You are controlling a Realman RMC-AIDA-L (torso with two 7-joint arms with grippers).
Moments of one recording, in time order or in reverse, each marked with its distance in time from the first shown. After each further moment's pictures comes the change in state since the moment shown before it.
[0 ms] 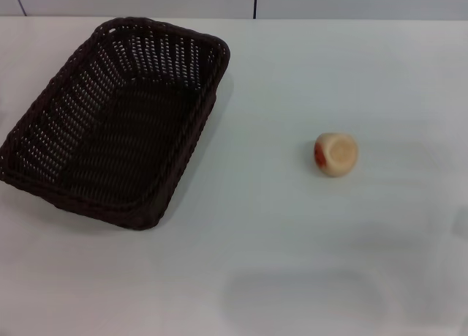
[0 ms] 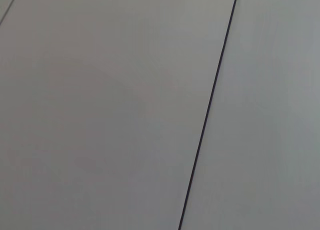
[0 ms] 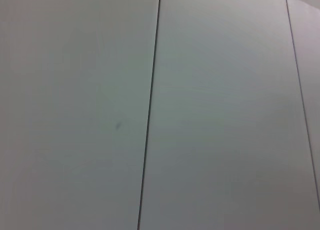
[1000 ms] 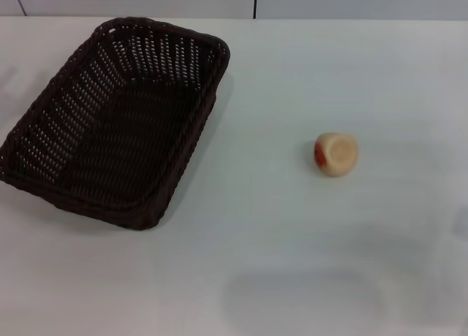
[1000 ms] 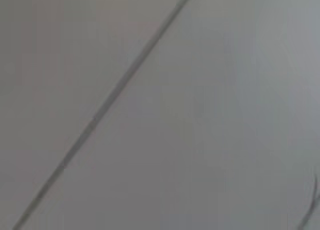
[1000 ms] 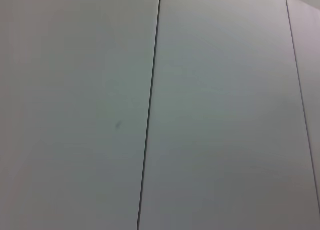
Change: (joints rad) left arm 0.018 0.055 0.254 -0.551 0.343 0.216 -0.988; right arm -0.001 0.000 0.000 -0.002 0.000 0.000 0.000
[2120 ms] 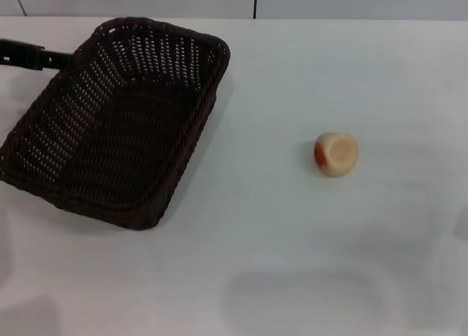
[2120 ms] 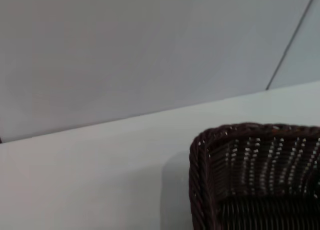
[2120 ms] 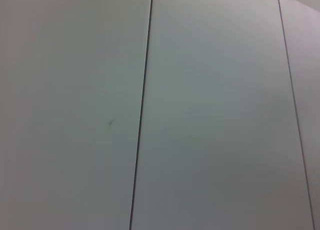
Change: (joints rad) left arm -0.246 -0.040 0.254 -0.493 1.219 -0.069 -0.648; right arm -0.008 0.003 0.000 0.008 0.013 -0.008 0.000
